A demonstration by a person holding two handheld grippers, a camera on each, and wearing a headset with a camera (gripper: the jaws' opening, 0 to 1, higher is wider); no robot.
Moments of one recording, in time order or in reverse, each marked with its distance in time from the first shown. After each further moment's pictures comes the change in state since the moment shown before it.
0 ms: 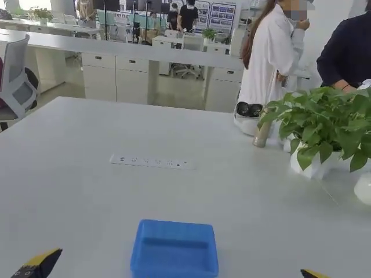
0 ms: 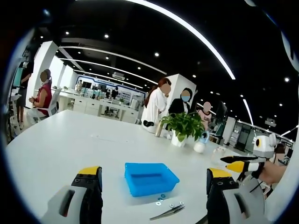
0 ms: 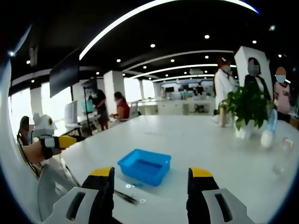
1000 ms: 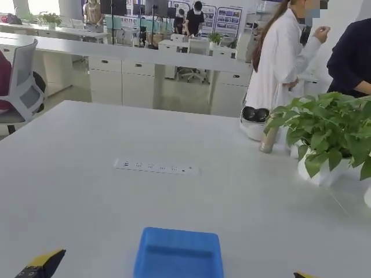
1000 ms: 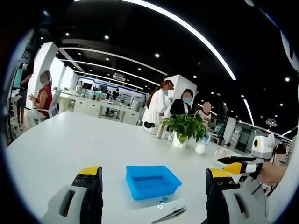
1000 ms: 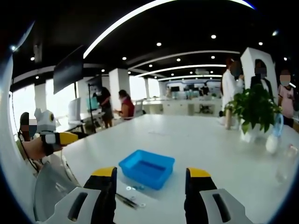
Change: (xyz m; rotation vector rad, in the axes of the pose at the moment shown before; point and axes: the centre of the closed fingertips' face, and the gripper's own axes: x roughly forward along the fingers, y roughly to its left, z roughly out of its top) left arm 0.006 0.004 0.004 0.000 -0.002 0.004; right arm 0.016 0.000 0.003 -0.028 0.010 0.037
